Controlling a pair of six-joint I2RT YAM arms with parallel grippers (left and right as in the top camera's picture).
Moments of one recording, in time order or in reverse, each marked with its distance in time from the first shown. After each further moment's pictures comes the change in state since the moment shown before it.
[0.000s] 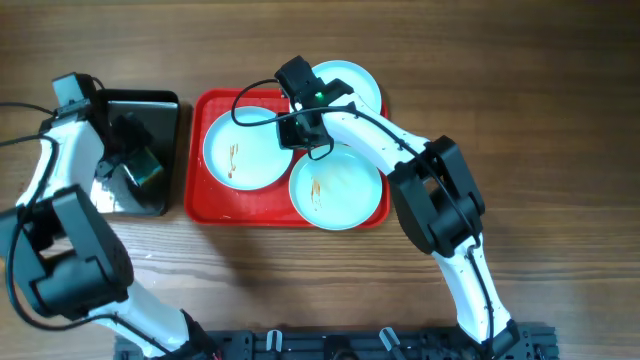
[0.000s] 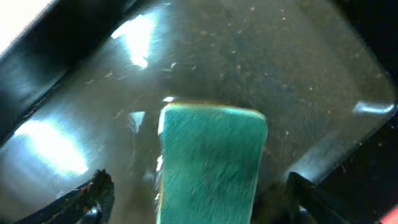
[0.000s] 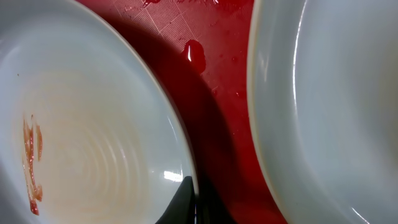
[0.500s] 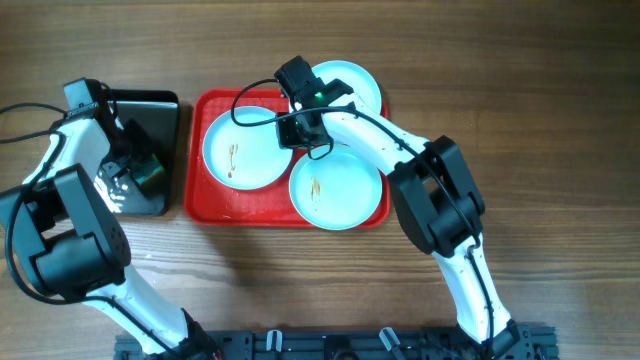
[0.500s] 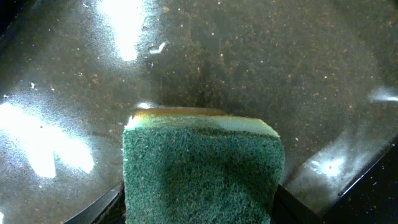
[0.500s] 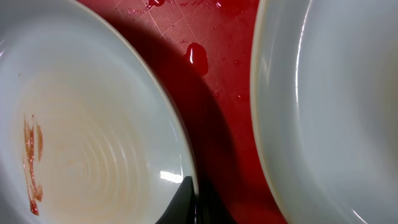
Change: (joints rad) left arm -0.001 0.098 0.004 0.047 0.069 0.065; right arm 0.000 0.000 0.000 0.005 0.000 -0.002
